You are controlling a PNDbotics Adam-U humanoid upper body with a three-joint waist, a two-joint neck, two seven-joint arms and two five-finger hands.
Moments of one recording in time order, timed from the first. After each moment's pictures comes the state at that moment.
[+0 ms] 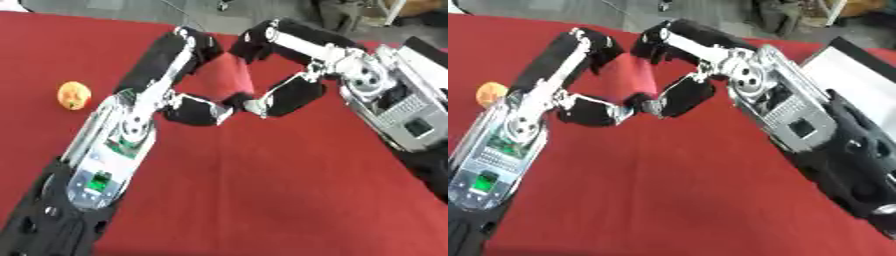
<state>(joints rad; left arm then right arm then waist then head) -0.86 0.06 -0.47 -1.62 -0.66 0.31 -0.23 -0.72 -0.66 0.40 -2.00 0.35 0.49 0.44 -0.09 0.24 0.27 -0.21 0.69</state>
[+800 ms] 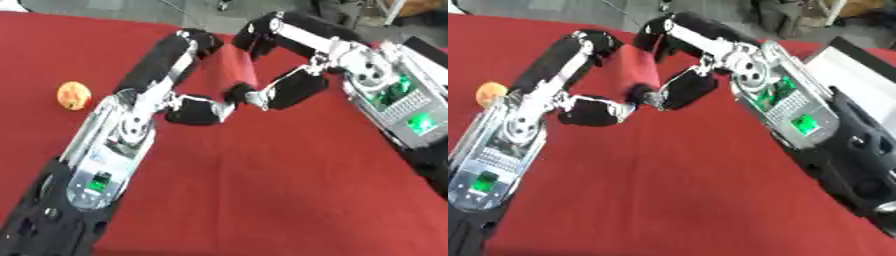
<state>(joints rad) -0.86 0.06 -0.47 -1.63 -0.69 0.31 -0.27 -0.72 -0.67 0.38 -1.99 0.33 0.49 0.41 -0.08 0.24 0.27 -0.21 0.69</state>
